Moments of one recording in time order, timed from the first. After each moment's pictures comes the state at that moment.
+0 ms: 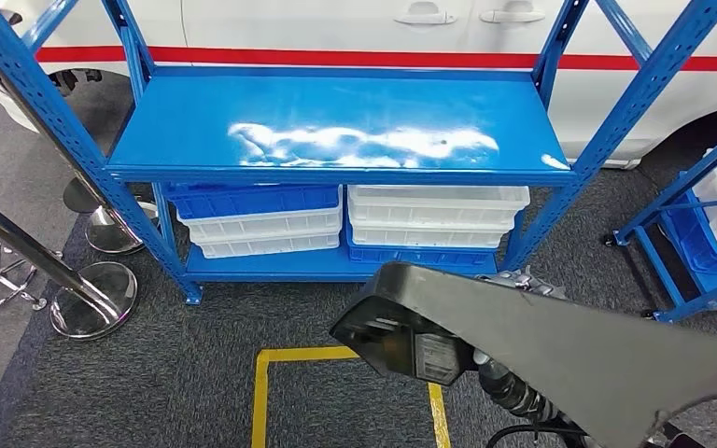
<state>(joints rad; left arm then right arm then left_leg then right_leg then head) -0.04 0.08 0.30 -0.18 0.05 0.21 0.10 -0.14 -0.28 0.39 -2.16 -0.24 0.18 -0.58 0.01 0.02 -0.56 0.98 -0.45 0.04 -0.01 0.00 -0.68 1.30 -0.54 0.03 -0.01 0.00</state>
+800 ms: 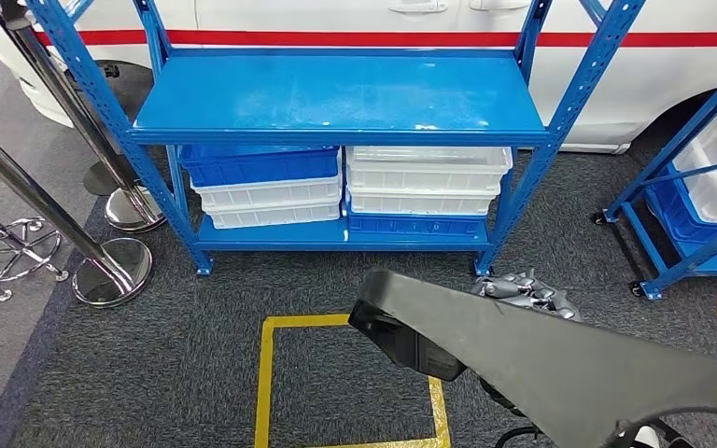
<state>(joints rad) -0.04 0.08 0.30 -0.18 0.04 0.15 0.01 -0.11 -0.26 0.34 -2.15 -0.19 0.21 -0.58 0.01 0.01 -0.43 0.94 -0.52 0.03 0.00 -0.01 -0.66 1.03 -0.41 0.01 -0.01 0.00</state>
